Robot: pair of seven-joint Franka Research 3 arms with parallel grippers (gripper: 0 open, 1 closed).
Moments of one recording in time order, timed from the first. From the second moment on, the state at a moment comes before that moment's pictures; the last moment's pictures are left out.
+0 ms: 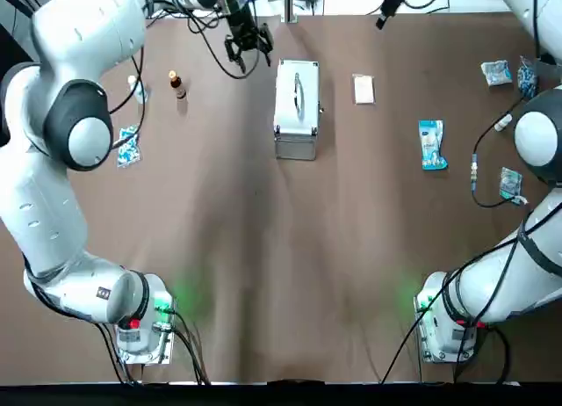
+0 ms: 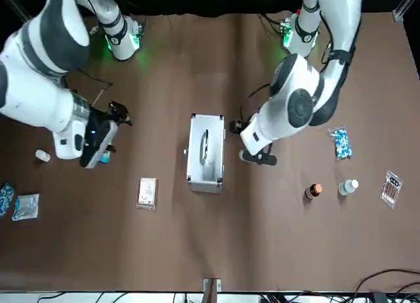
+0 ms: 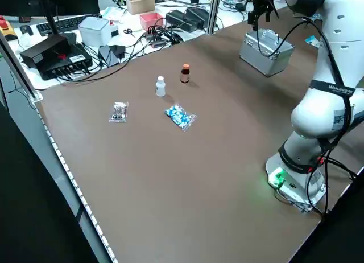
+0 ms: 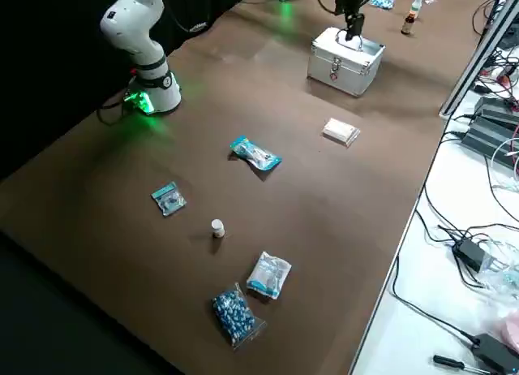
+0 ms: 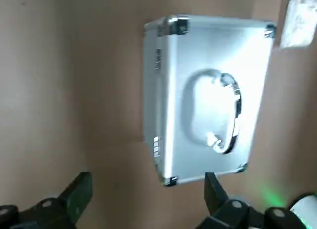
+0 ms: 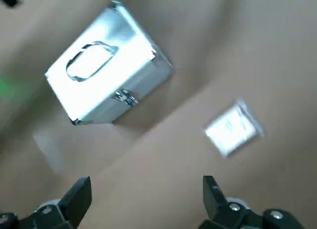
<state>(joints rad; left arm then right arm) -0.28 0.46 -0.33 -1.49 -0.24 1.90 -0.43 0.28 0.27 -0.02 -1.49 0.35 1.71 -0.68</state>
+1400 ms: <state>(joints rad) -0.49 0.64 -0.30 -1.41 -0.06 2.27 -0.78 0.33 0.45 -0.02 -1.83 0.95 2.01 -1.72</state>
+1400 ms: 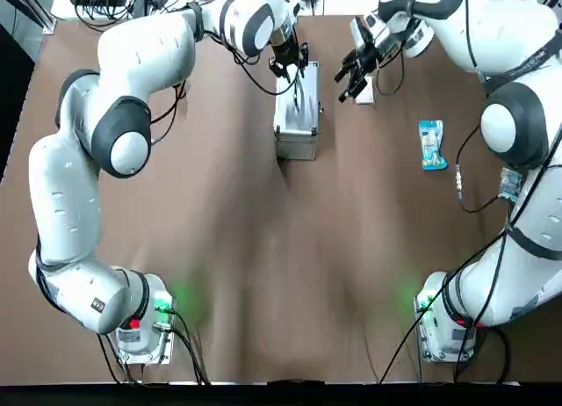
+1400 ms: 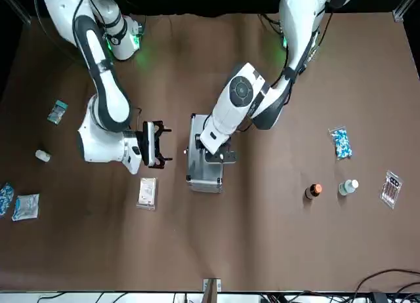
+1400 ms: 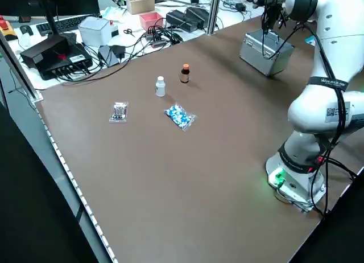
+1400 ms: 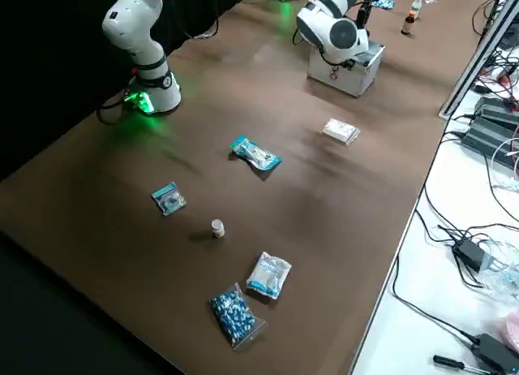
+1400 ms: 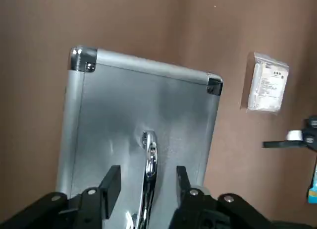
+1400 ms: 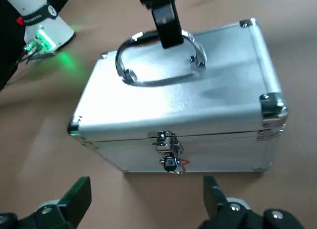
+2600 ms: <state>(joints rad) -0.51 0.66 -0.30 -1.40 -0.05 2.20 -0.77 0.45 0.53 -0.03 -1.88 1.15 2.16 -1.92</state>
